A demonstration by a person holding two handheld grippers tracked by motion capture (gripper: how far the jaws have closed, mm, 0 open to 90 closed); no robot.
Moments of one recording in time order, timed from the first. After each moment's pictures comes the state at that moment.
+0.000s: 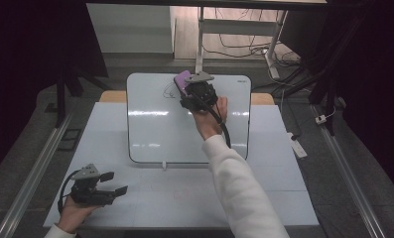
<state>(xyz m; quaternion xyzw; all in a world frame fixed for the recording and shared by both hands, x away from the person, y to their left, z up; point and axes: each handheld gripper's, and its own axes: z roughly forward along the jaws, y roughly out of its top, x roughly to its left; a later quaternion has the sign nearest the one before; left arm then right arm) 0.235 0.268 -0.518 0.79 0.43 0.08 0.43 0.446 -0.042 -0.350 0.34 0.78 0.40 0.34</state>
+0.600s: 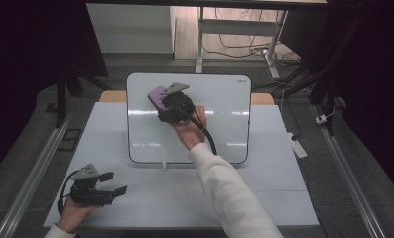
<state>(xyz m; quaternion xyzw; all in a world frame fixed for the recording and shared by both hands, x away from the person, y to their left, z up) 0.235 0.269 -0.519 0.79 0.43 0.08 0.43 0.428 0.007 -0.374 0.29 0.83 0.40 0.25</state>
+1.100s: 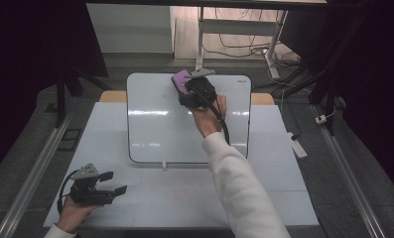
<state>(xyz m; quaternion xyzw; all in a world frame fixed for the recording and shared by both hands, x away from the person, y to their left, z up) 0.235 0.269 -0.518 0.79 0.43 0.08 0.43 0.451 -0.040 -0.342 0.35 0.79 0.41 0.29</state>
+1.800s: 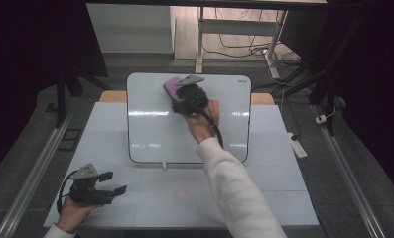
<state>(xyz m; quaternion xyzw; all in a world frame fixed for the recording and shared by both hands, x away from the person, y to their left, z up) 0.235 0.271 -0.519 0.79 0.44 0.08 0.43 0.442 -0.030 -0.354 0.33 0.81 0.39 0.30</state>
